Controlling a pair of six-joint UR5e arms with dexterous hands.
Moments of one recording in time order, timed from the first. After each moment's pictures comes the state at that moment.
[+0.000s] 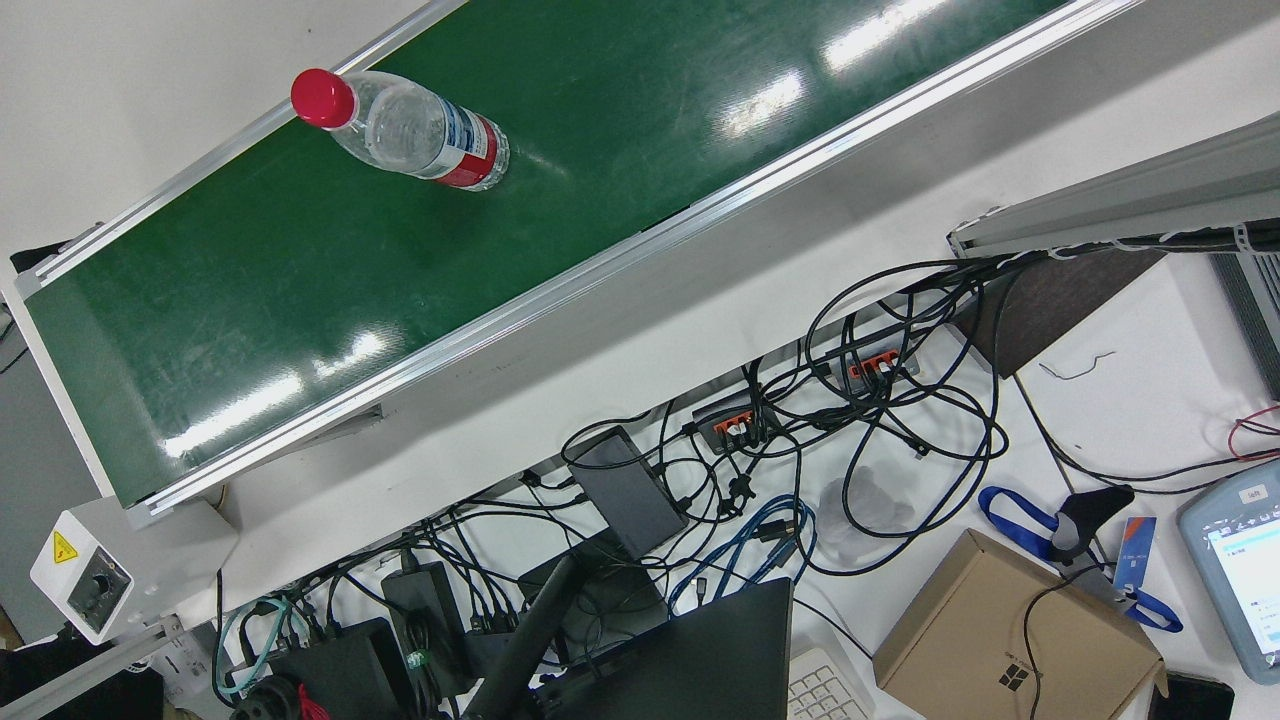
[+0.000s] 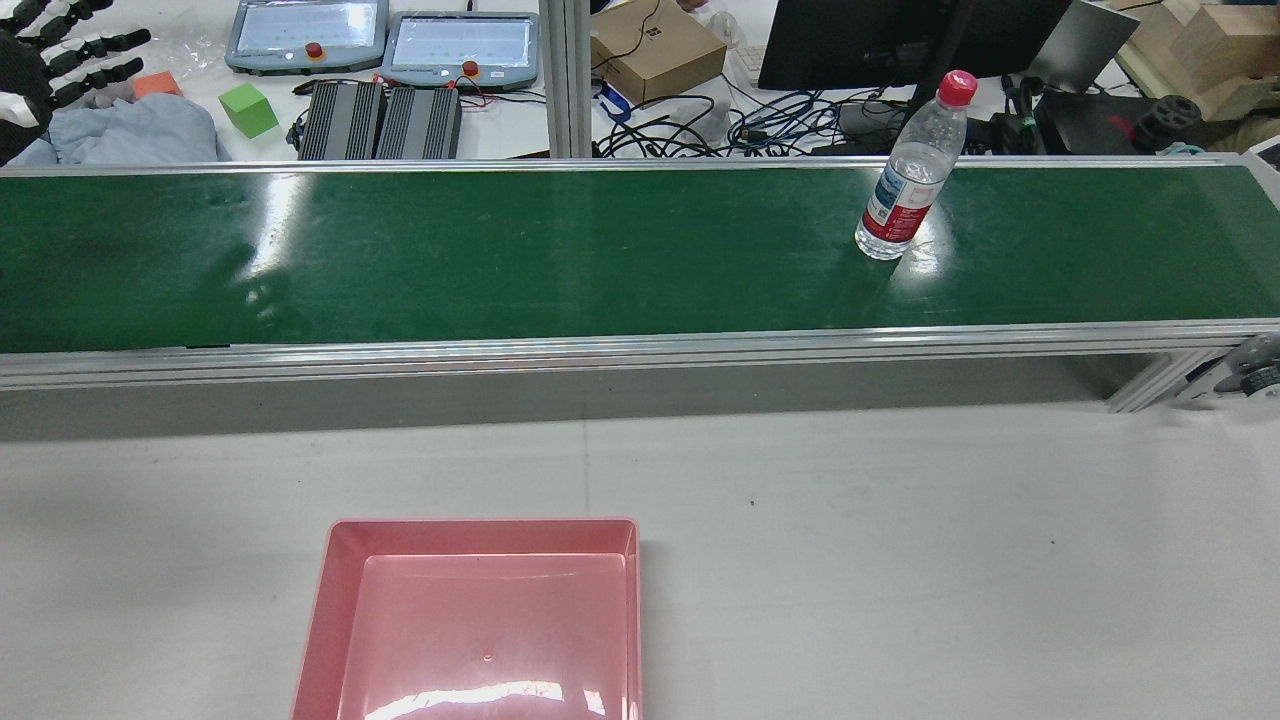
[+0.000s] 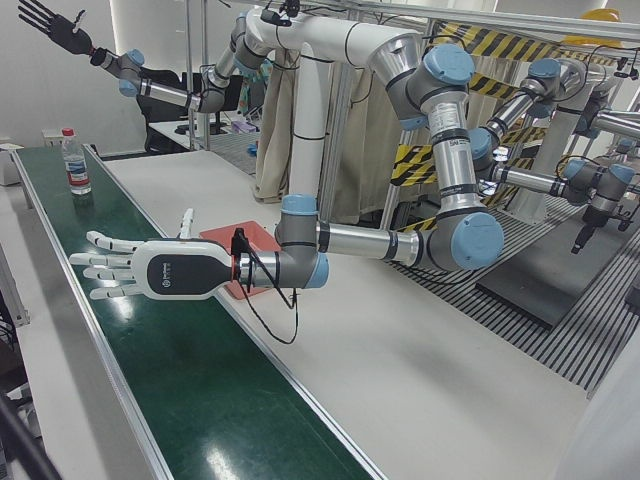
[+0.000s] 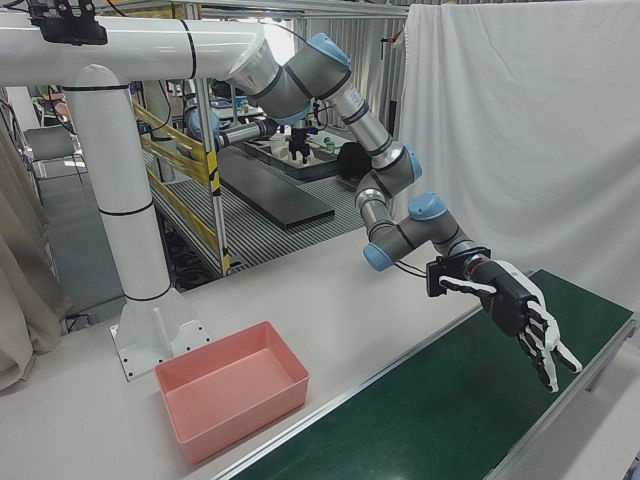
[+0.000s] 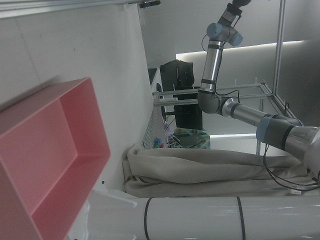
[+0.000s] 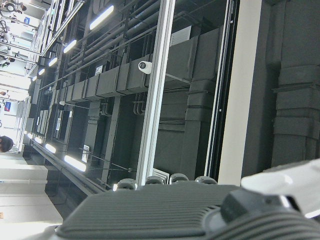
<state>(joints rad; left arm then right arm) -1.18 -1.86 -1.75 0.09 1.48 0.26 1.96 -1.51 1.49 -2.61 -1.55 -0.04</state>
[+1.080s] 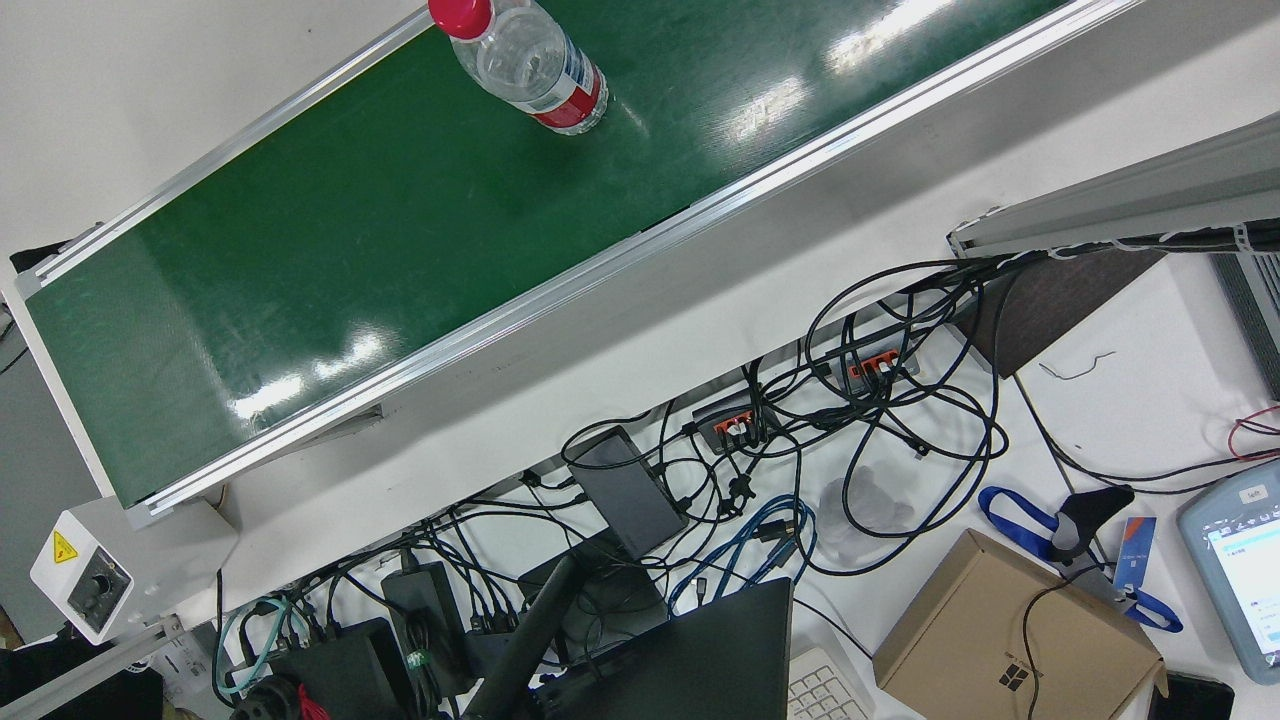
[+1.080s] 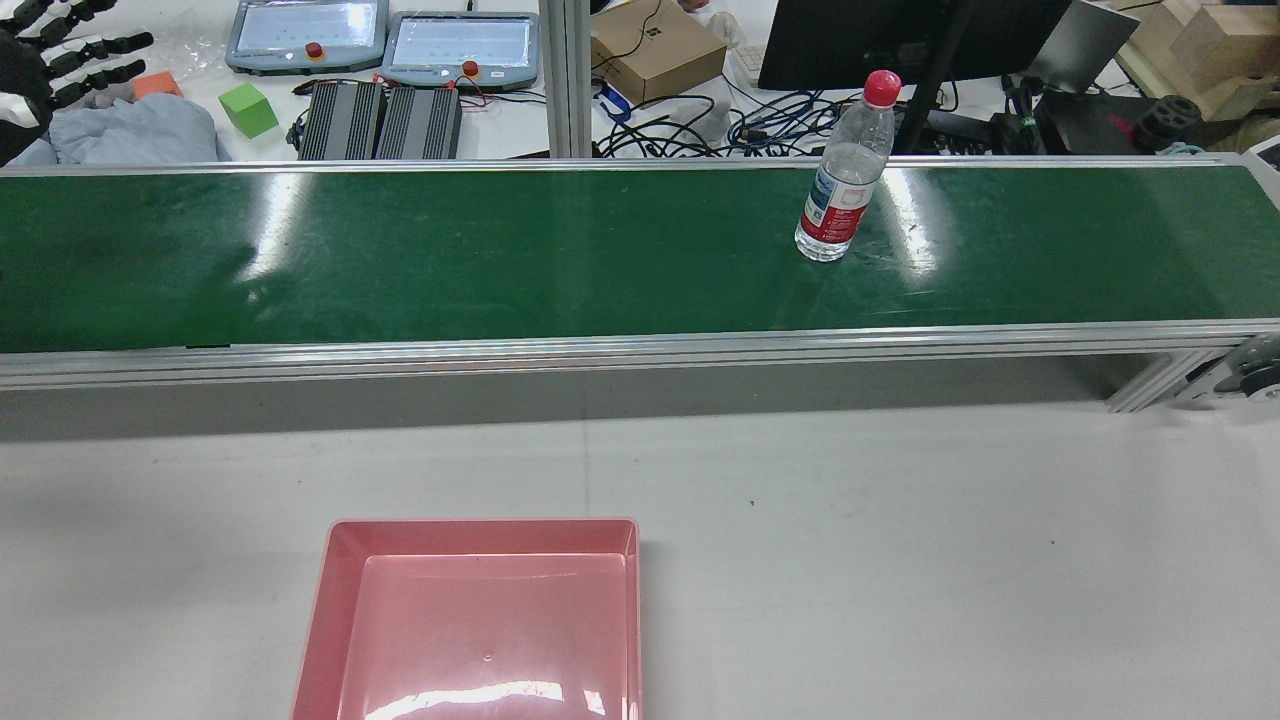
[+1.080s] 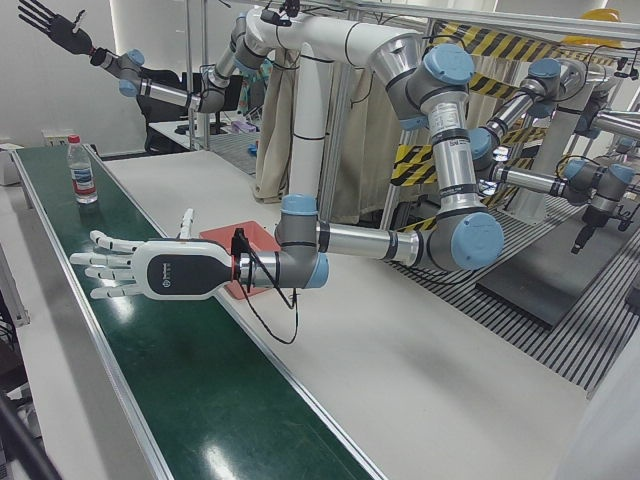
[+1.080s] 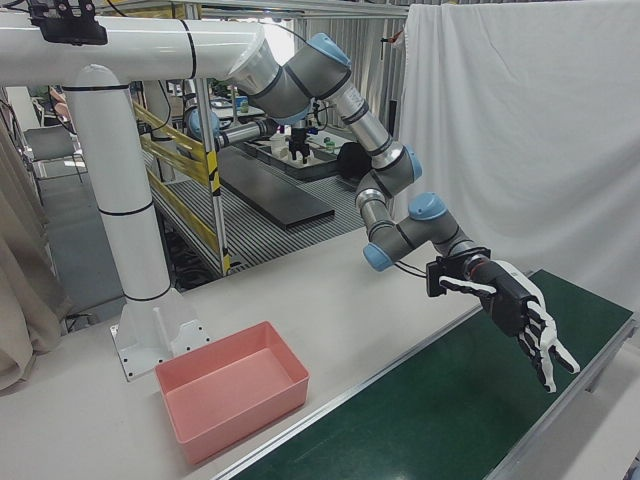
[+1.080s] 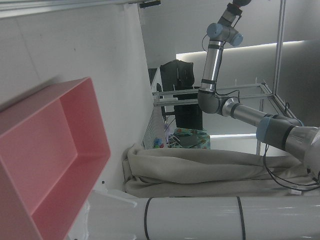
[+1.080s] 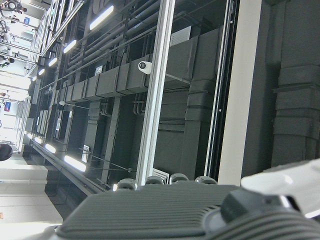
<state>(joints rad) -1.18 -1.86 -1.75 0.09 1.48 0.26 1.96 -1.51 1.49 -2.61 -1.55 -0.04</state>
